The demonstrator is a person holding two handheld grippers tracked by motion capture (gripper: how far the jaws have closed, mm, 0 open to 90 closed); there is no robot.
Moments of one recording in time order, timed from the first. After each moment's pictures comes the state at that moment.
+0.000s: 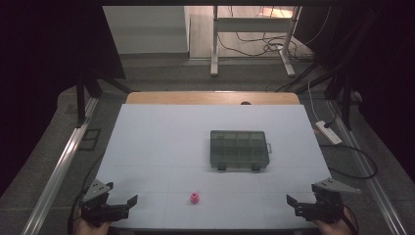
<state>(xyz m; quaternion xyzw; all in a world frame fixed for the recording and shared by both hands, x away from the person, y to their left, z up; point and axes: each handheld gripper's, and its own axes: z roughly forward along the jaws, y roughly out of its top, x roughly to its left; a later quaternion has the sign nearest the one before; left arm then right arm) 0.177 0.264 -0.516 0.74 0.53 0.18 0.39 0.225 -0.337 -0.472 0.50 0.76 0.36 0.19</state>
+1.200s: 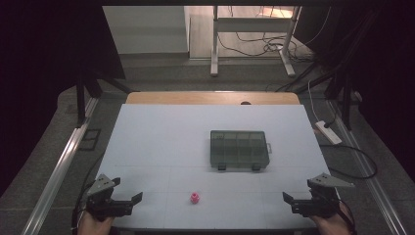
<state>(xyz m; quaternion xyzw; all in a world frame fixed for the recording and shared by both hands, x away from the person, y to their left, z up) 0.193 0.259 -0.513 0.75 0.49 0.15 0.41 0.237 -0.328 -0.470 0.47 0.78 0.37 0.19</state>
